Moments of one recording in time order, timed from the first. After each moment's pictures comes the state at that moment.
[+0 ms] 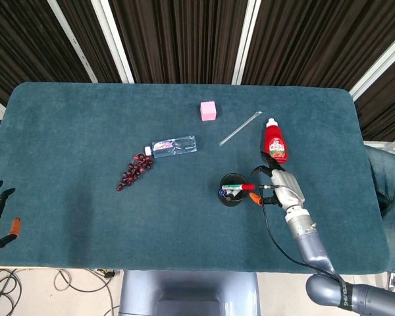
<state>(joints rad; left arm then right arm) -0.06 -1.13 -0.07 -1.71 1.36 1.48 0.18 0.55 -1.41 0.28 -1.70 -0.99 1.05 -0.05</state>
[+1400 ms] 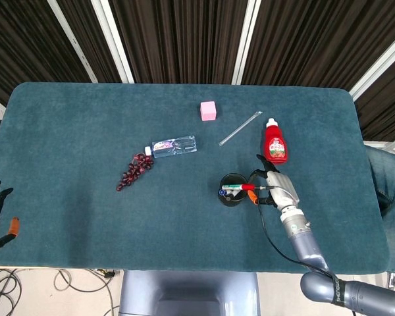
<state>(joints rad) -0.06 -1.13 -0.07 -1.71 1.35 1.48 0.18 0.57 -1.45 0.27 -1.65 -0.97 1.03 -0.05</state>
